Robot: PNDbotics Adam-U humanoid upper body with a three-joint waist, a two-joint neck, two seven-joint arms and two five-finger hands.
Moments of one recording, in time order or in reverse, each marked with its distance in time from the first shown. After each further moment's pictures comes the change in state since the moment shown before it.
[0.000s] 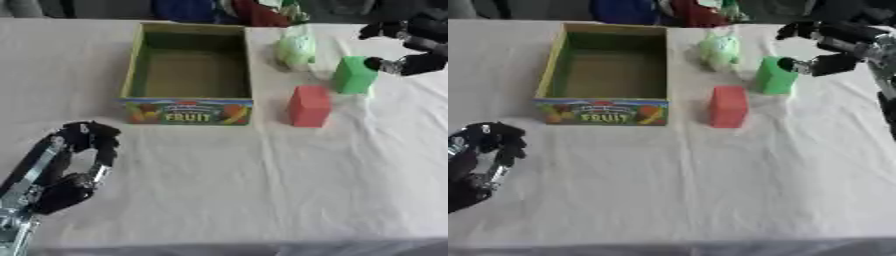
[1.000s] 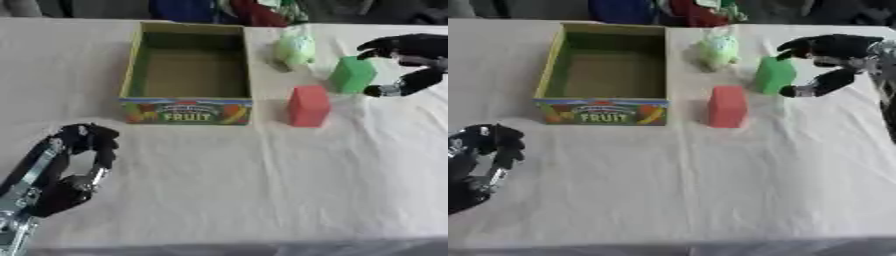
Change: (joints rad) left arm 0.000 0.000 -0.005 0.000 0.000 -0.002 -0.008; right arm -0.011 0.003 -0.047 0.112 0.347 -0.069 -0.165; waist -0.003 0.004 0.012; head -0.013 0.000
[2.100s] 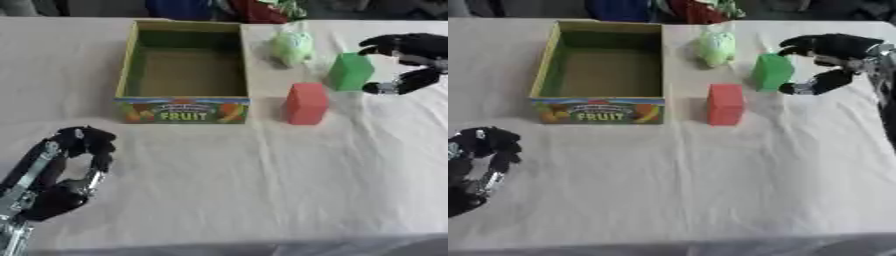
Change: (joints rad) left arm 0.000 0.000 -0.006 0.000 0.000 -0.002 -0.009; right arm -0.011 -0.004 -0.027 0.018 0.024 0.017 -0.060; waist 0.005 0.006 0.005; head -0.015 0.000
